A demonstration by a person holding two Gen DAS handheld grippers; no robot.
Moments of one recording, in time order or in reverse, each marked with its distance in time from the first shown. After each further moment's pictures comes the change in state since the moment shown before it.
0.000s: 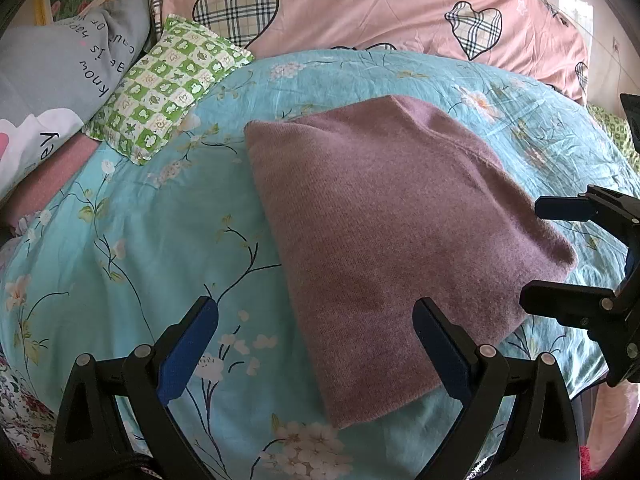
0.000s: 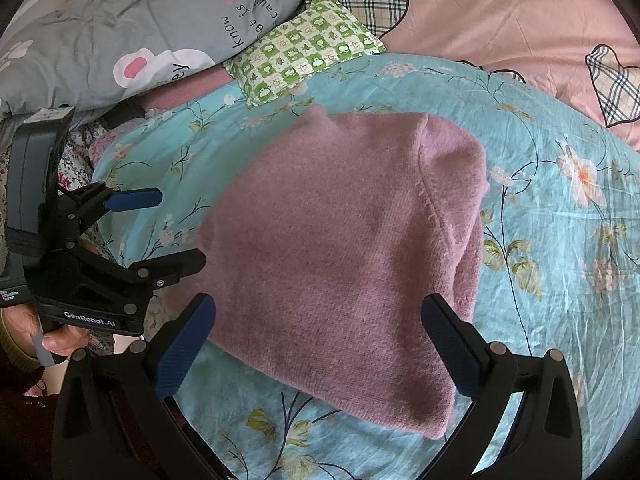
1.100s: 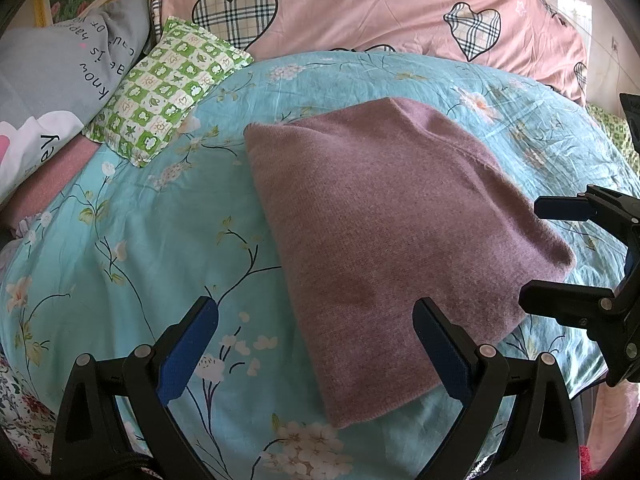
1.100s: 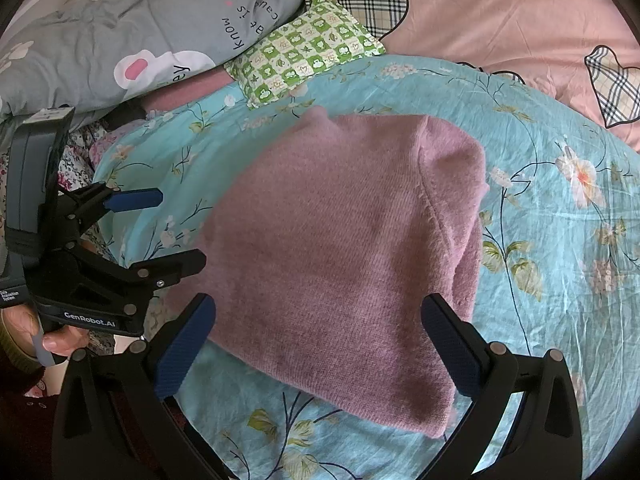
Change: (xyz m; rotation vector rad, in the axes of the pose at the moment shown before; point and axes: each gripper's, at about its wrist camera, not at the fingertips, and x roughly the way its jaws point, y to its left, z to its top) left arm -0.002 -0.001 0.002 0.004 -0.002 -0.002; right arm 0.000 0.002 -0.001 0.001 -0.002 0.000
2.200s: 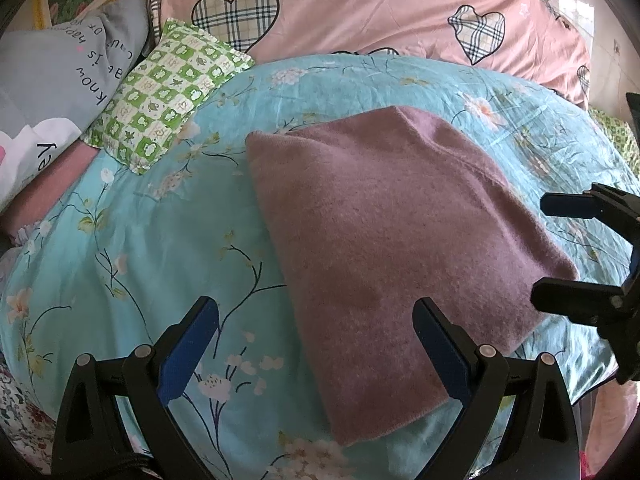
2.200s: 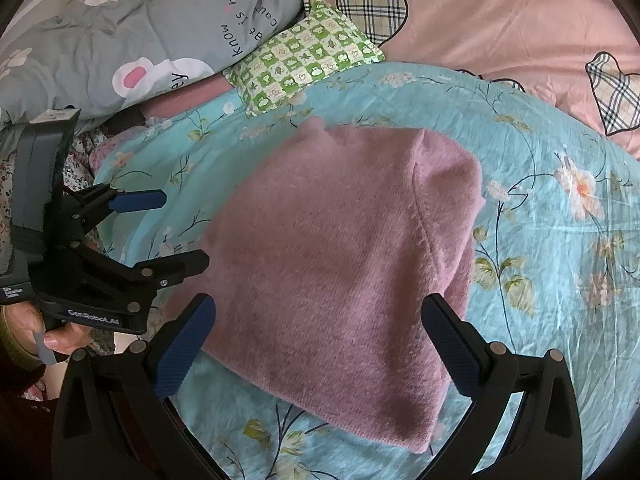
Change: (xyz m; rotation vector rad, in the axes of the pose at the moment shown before) left arm 0.005 0.006 0.016 -0.003 0.001 0.000; right arm -0.007 -0.012 0.014 -0.013 -0.016 0.008
